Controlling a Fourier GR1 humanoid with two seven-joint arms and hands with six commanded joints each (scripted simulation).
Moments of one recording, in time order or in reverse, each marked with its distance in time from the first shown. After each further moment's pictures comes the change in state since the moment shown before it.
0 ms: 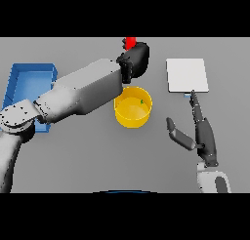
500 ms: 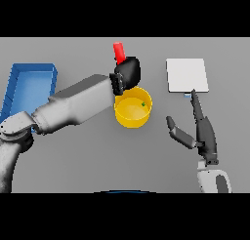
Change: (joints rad) left arm 0.170 0.003 0.101 -0.036 0.007 0.010 0.074; right arm -0.015 -0.010 -0.004 0.004 0.014 -0.005 0.041
